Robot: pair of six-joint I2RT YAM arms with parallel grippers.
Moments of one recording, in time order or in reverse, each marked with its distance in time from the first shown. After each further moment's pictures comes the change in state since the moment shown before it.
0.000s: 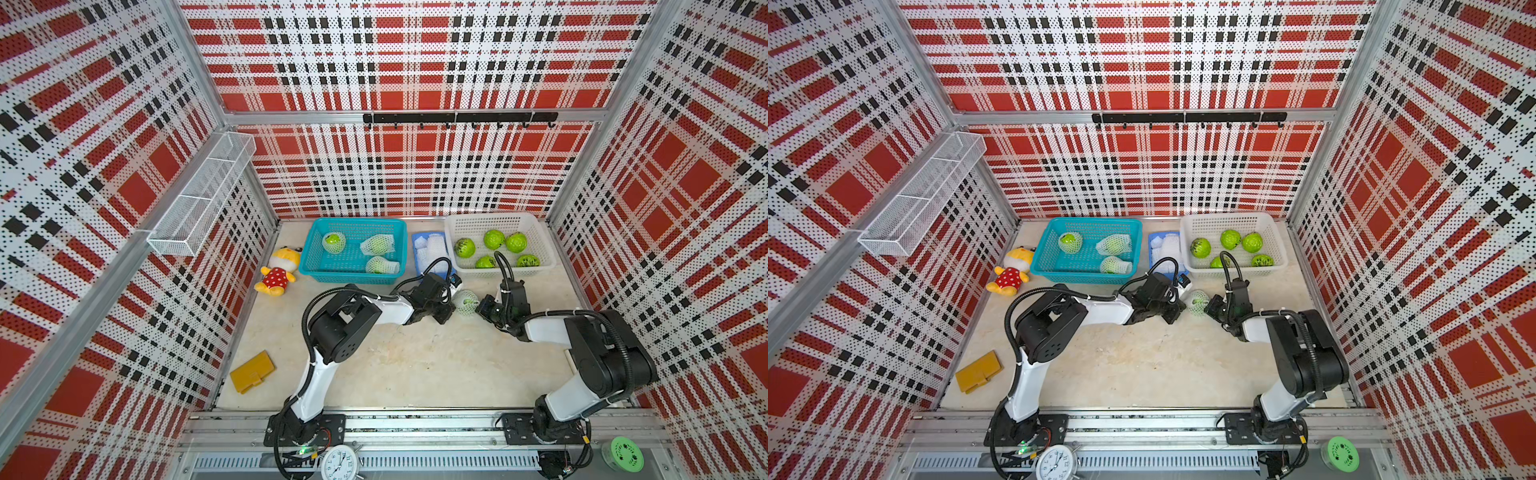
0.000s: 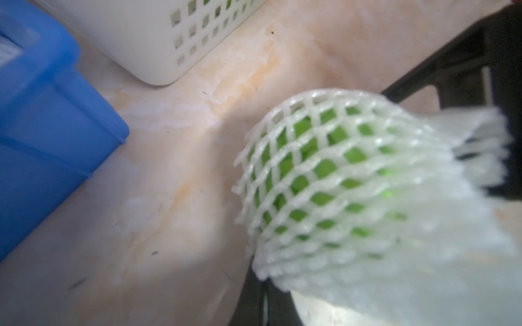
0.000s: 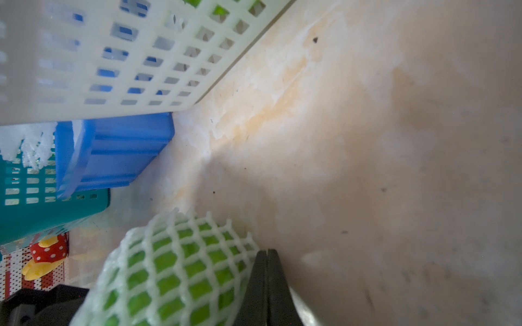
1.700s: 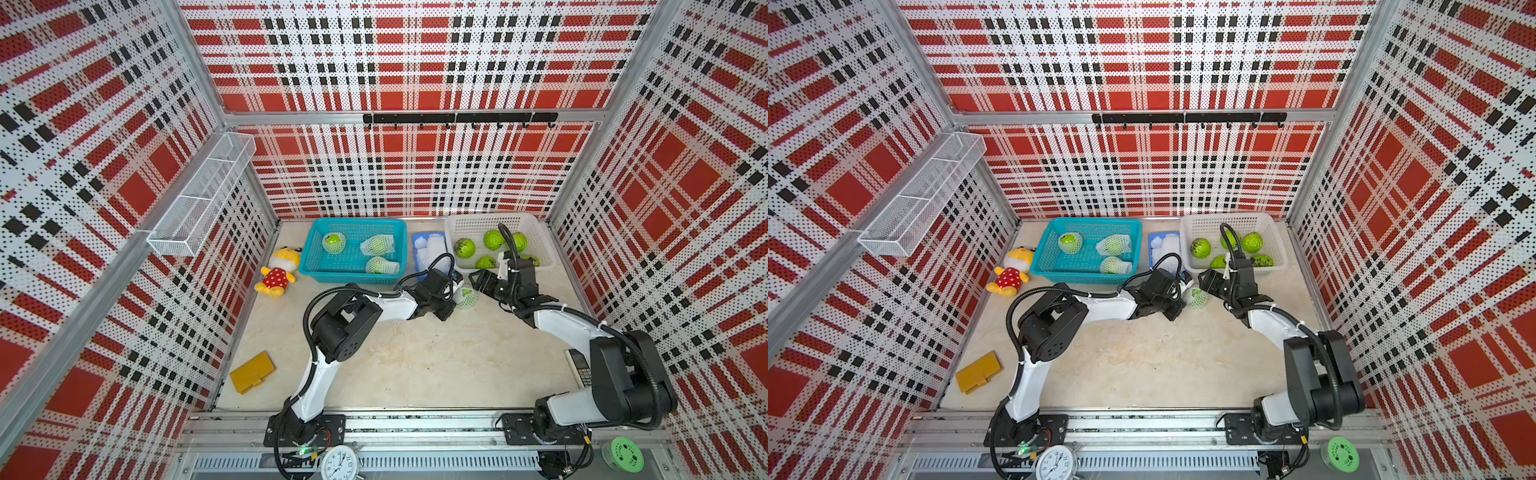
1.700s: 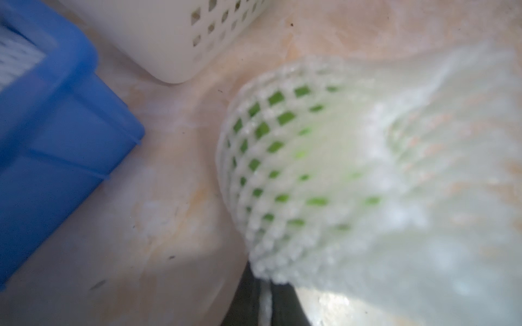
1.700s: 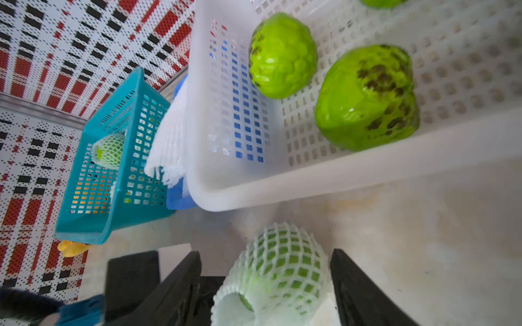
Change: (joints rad) left arm 0.000 0.021 0.085 -0.127 -0.034 -0.003; right arm 0.008 -0.134 0.200 -0.204 -0.036 -0.160
